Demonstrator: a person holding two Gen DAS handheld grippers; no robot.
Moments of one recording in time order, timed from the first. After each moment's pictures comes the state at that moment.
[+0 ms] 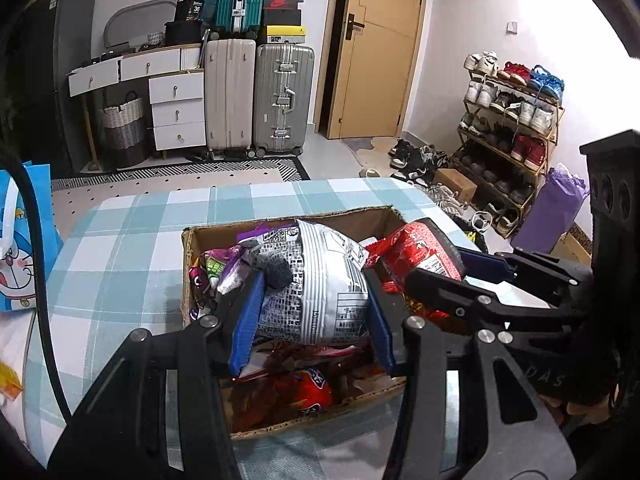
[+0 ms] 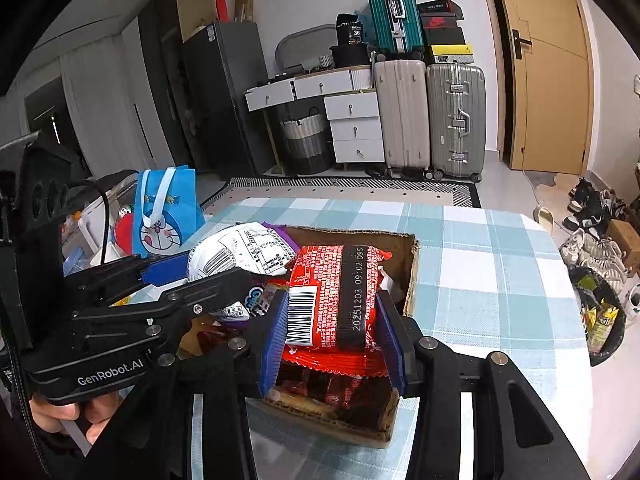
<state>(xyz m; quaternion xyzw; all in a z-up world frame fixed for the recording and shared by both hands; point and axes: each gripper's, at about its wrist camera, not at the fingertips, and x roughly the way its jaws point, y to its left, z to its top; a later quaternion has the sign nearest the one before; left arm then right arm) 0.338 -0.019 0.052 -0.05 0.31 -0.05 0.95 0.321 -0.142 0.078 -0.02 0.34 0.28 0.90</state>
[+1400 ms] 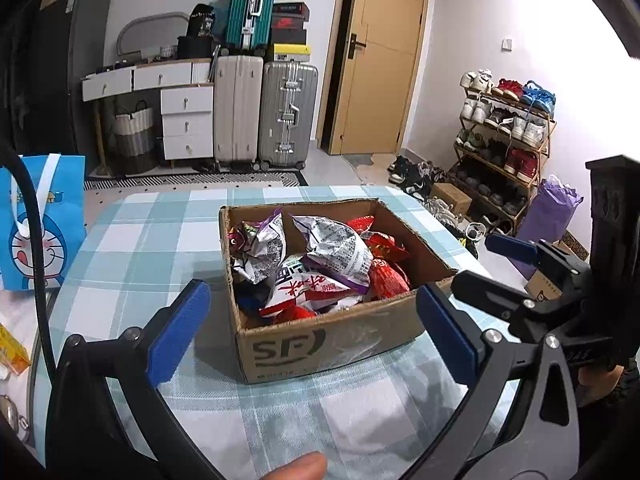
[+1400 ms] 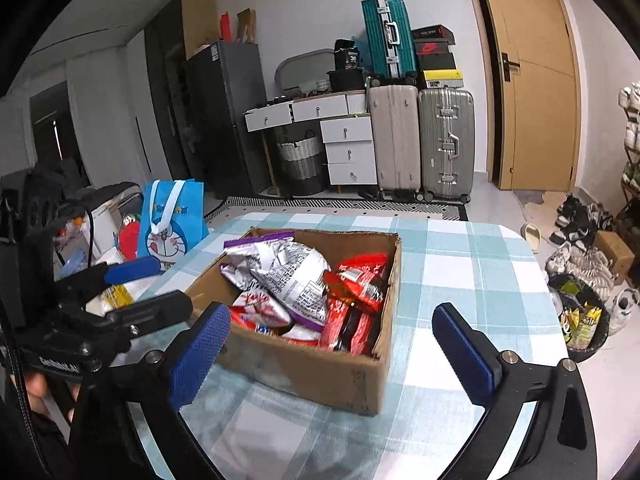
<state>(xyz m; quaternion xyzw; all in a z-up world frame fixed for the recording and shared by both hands) 0.251 0.001 0.060 -0.06 0.27 -0.05 0.96 0.268 -0.171 0.087 -0.03 0.29 0.27 0.92</state>
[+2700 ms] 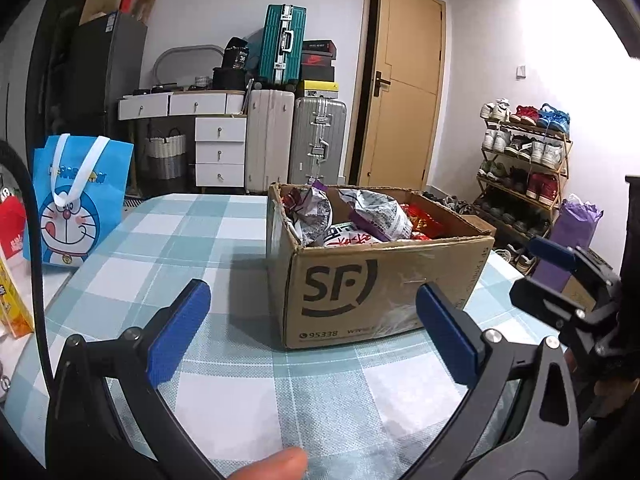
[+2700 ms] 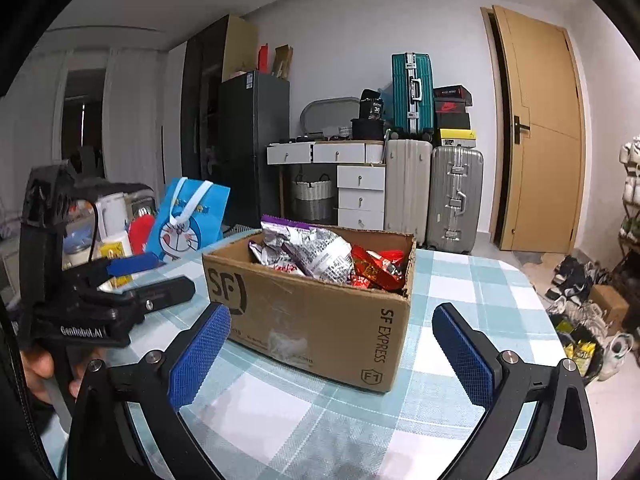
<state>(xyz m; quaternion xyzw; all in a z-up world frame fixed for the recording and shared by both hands) 0.187 0.020 0.005 -0.06 0.20 0.01 0.98 0.195 -0.172 0.040 -0.06 0.18 0.29 0.94</state>
